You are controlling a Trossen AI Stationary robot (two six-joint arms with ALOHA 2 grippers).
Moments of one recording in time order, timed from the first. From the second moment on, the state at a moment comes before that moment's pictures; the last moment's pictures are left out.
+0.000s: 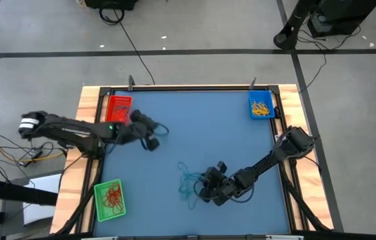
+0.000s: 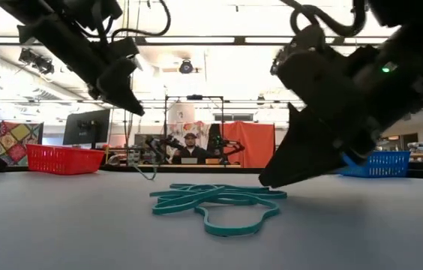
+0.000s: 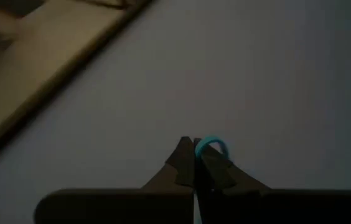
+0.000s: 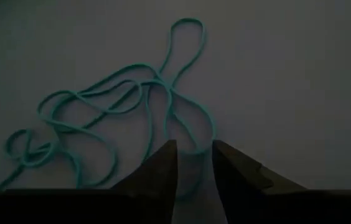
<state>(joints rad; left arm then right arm) -0.01 1.13 0.56 -0.13 -0.54 -0.25 0.54 1.96 0.96 0.02 0.70 0.99</state>
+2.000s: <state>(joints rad) 0.85 0.97 0.59 -0.67 -0.55 -0.22 0.59 1.96 0.95 0.03 0.66 0.91</state>
